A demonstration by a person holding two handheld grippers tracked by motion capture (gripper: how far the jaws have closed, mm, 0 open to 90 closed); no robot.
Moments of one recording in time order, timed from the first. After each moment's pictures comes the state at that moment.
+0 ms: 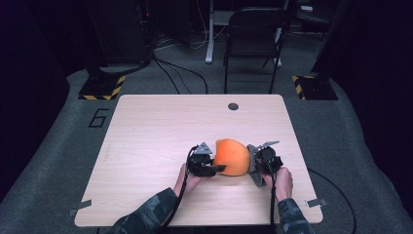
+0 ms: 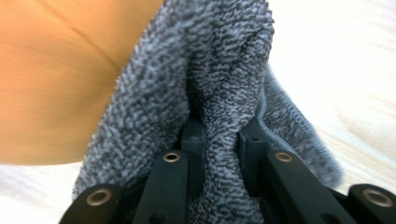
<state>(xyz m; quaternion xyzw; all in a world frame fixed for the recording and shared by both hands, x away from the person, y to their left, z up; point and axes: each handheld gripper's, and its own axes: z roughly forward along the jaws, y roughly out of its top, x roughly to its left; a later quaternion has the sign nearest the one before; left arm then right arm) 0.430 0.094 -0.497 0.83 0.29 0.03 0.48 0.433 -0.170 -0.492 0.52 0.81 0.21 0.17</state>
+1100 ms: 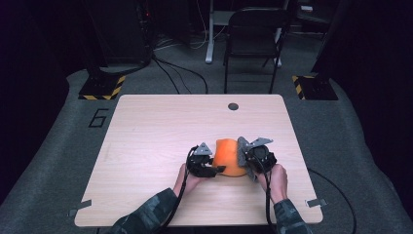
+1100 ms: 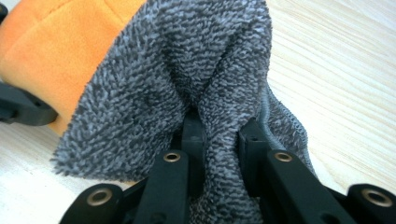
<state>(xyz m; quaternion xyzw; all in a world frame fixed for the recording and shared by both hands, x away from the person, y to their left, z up) 0.431 0.095 -0.497 0.83 0.28 0.05 0.47 0.412 -0.137 -0.444 0.46 0.82 0.26 0.23</state>
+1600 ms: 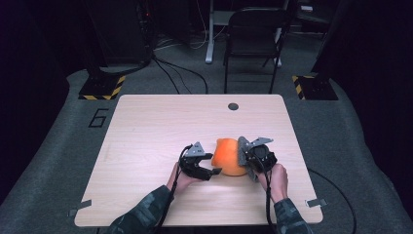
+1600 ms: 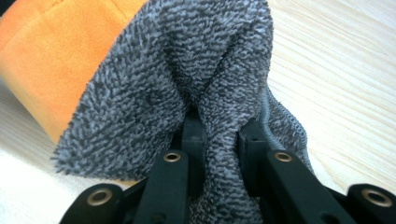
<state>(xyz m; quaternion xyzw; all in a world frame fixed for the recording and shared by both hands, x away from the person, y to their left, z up) 0.428 0.119 -0.490 0.83 0.23 0.06 0.51 0.415 -0.138 -0.446 0.46 0.82 0.26 0.23</state>
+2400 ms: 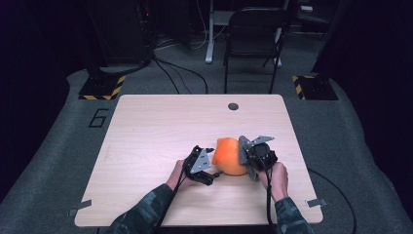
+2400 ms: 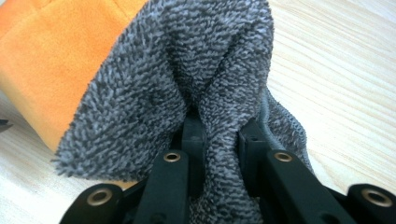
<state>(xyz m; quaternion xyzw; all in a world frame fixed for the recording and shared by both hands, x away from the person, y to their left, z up) 0.420 0.103 -0.502 0.84 0.06 0.25 0.48 0.421 -0.141 -0.447 0.47 0.82 0.26 0.22</state>
